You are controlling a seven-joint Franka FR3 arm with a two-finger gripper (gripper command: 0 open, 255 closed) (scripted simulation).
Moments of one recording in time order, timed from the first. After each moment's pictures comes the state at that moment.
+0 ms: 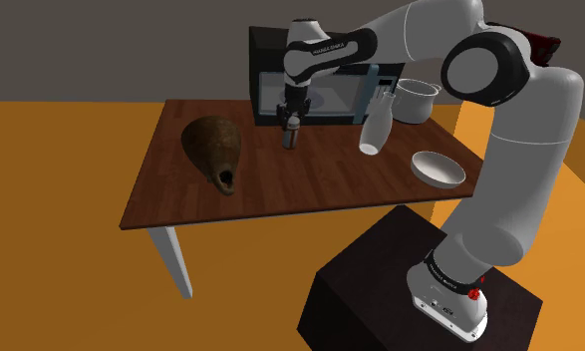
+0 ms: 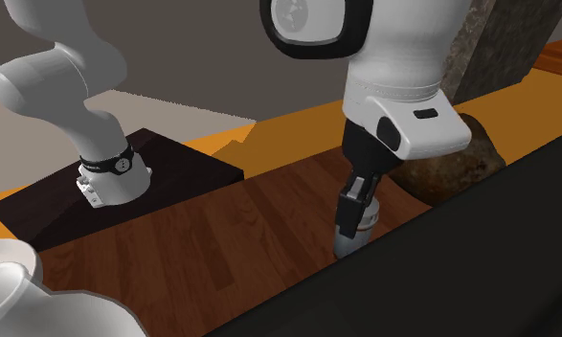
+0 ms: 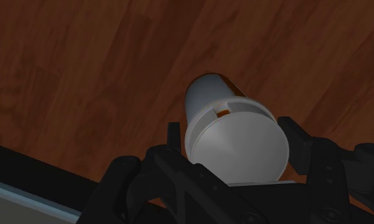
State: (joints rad) arm 0.07 0.35 -0.01 -1.68 0.00 2.03 0.04
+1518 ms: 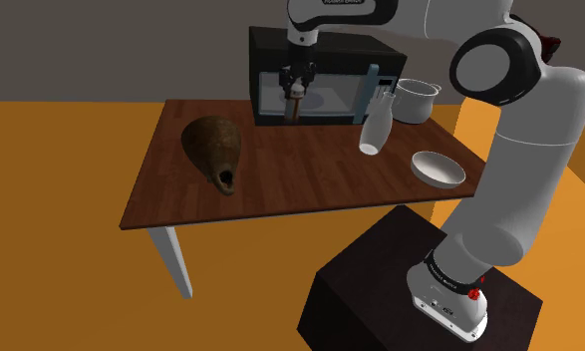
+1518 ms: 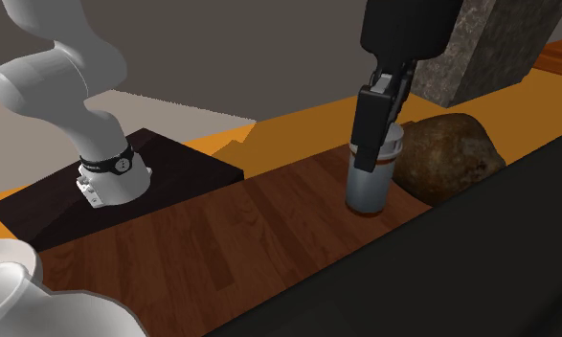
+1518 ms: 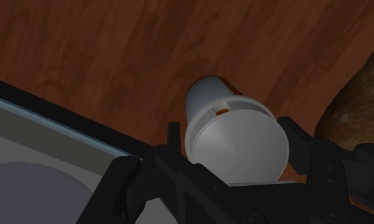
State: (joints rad) arm 0.07 0.31 -0.01 -1.42 0.00 1.74 0.04
